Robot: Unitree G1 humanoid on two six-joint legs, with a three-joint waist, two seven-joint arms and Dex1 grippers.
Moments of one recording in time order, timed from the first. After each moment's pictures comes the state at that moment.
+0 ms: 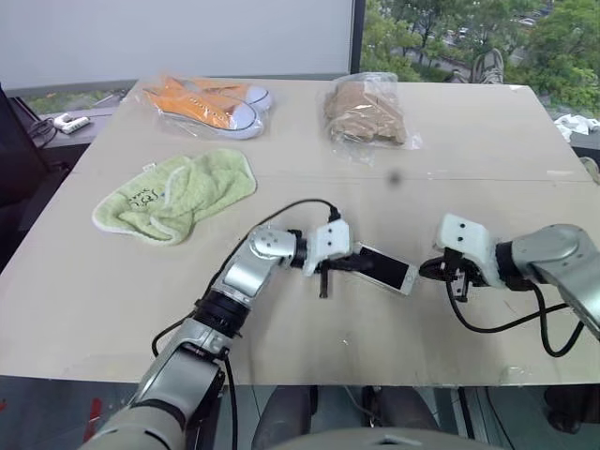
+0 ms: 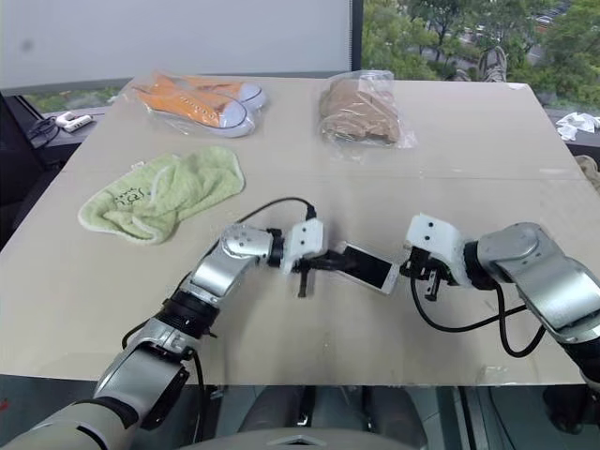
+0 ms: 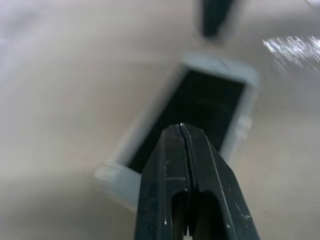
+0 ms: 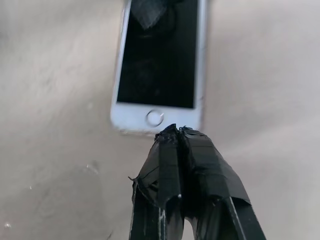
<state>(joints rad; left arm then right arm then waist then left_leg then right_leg) -0.58 0.37 -0.40 0.29 -0.07 0.03 -1.18 -0.41 -0.94 0.17 -0.50 0.34 0.98 0.97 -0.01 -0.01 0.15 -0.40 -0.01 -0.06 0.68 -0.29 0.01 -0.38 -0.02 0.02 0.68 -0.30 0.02</state>
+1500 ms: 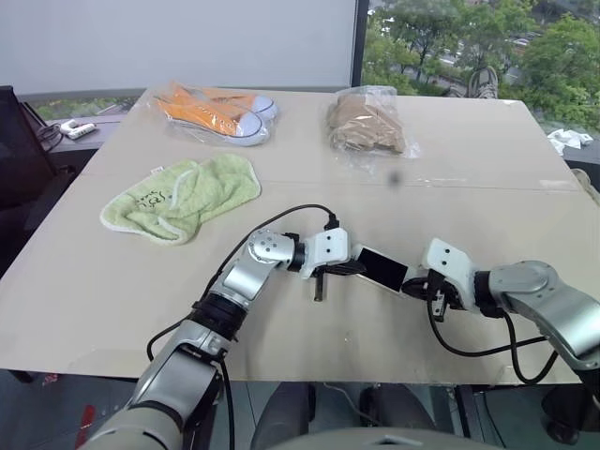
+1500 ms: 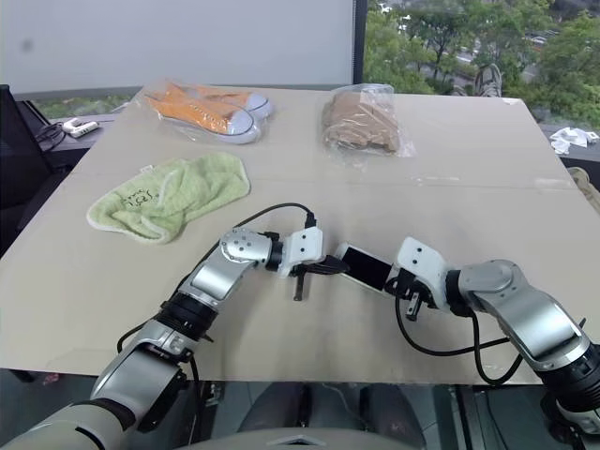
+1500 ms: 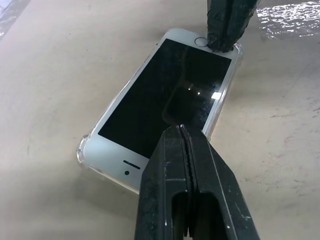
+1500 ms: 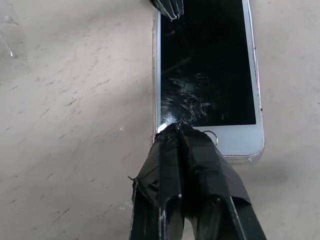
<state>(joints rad) -0.58 0.39 -0.40 0.32 -0.02 -0.01 -1.16 -0.22 -0.84 0.28 -0.46 0.31 0.85 0.83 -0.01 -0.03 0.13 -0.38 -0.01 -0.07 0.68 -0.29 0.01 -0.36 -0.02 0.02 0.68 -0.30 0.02</state>
